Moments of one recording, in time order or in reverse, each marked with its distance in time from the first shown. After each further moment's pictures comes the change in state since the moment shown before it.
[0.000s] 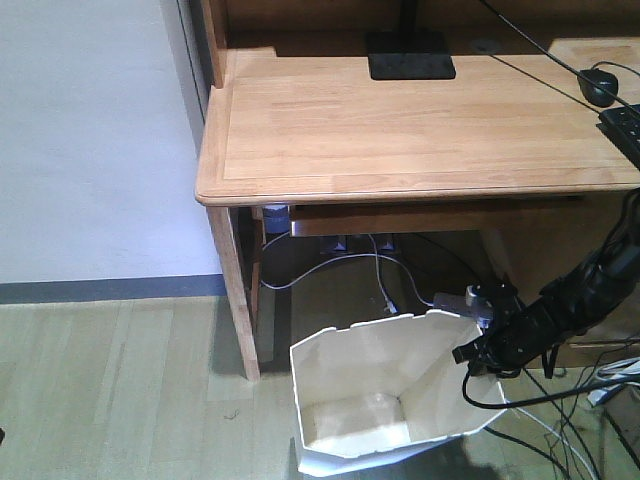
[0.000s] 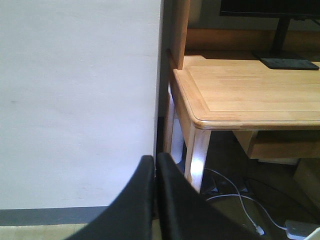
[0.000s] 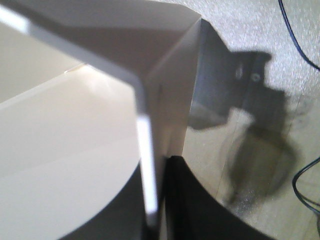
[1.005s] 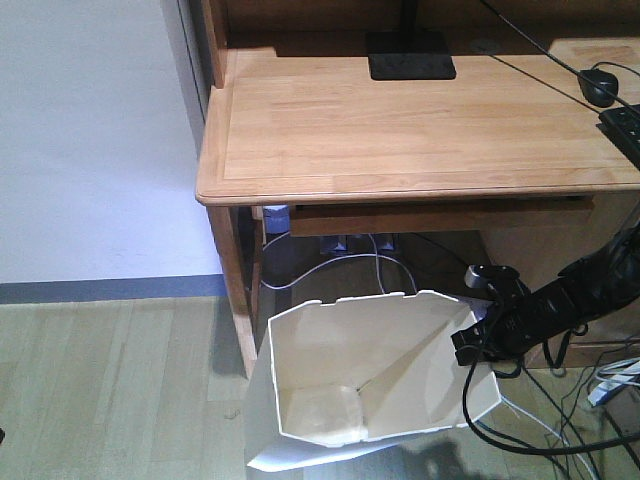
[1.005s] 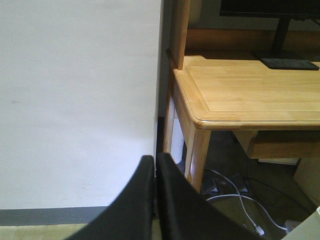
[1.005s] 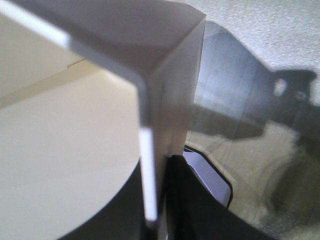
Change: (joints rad) left arm 0.000 0.000 0.000 0.000 0.000 0.000; right arm -0.001 -0.183 0.122 -0.011 0.191 0.009
